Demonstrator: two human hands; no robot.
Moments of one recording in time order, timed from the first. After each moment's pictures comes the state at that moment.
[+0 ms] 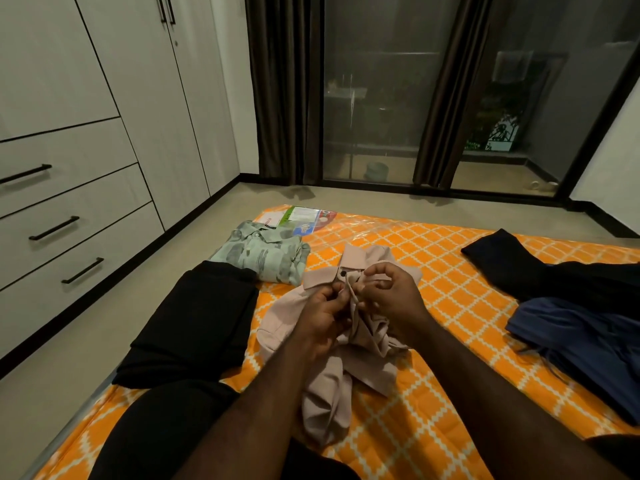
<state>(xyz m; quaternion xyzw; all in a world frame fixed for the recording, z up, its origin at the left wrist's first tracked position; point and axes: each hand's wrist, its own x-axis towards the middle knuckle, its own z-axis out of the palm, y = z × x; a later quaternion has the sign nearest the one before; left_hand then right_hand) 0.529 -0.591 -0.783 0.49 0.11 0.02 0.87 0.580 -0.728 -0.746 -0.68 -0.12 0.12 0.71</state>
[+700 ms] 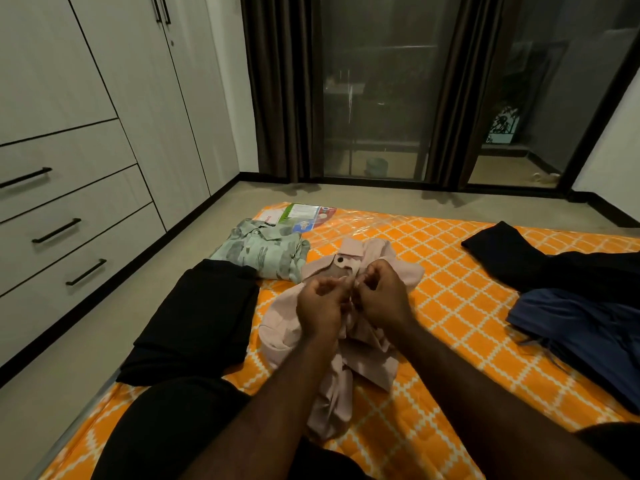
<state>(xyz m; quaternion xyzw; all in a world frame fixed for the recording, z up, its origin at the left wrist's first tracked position) 0.534 -0.605 -0.788 0.56 0.24 0.23 0.76 0.571 -0.712 -0.760 -0.77 -0.16 -0.01 0.61</state>
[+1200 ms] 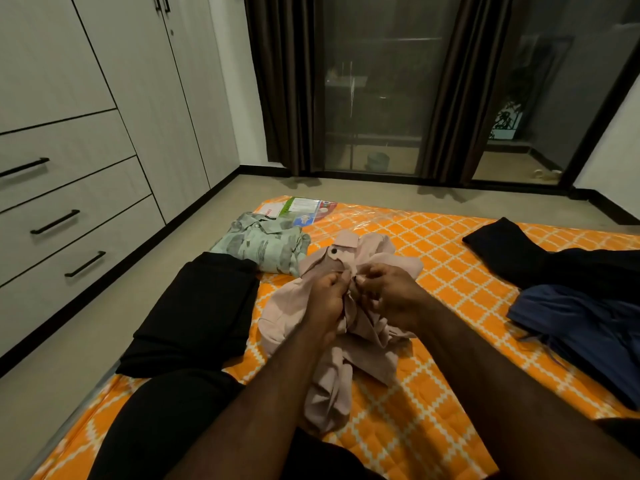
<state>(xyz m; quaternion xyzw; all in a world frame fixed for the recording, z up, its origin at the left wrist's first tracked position) 0.542 -0.603 -0.789 0.59 0.17 0.13 0.78 0.587 -0.724 -0.747 -0.64 -0.09 0.26 0.72</state>
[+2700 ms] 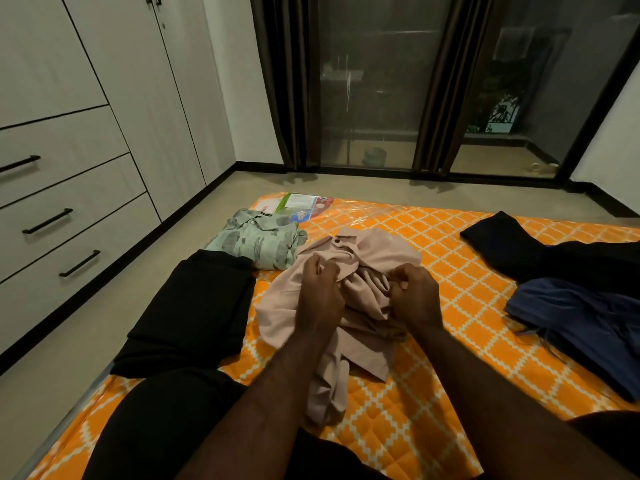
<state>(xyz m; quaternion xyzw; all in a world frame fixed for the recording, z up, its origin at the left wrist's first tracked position) 0.540 -0.592 -0.795 0.90 0.11 0.30 0.31 0.621 -0.761 -0.815 -0.89 -0.13 -0.19 0.39</state>
